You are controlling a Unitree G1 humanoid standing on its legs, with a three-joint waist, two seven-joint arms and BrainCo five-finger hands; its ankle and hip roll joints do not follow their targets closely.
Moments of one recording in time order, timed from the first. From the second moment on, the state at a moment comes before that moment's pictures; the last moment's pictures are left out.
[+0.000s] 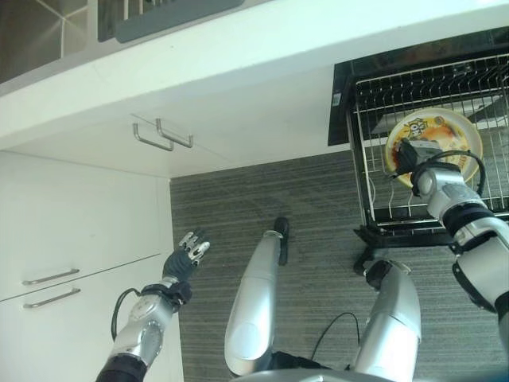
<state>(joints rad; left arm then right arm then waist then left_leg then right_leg) 0.06 0.46 -0.12 0.38 -0.81 -0.07 -0.21 -1.00 -0.65 0.64 1.13 -0.53 0.05 -0.17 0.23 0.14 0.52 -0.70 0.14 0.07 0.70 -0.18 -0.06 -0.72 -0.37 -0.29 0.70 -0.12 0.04</state>
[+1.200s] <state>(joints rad) 0.15 0.31 -0.03 0.36 -0.73 -0.13 0.00 -0.13 -0.48 -0.16 -0.29 0.49 0.03 -0.23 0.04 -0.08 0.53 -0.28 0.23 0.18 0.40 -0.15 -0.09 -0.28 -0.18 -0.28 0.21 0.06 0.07</state>
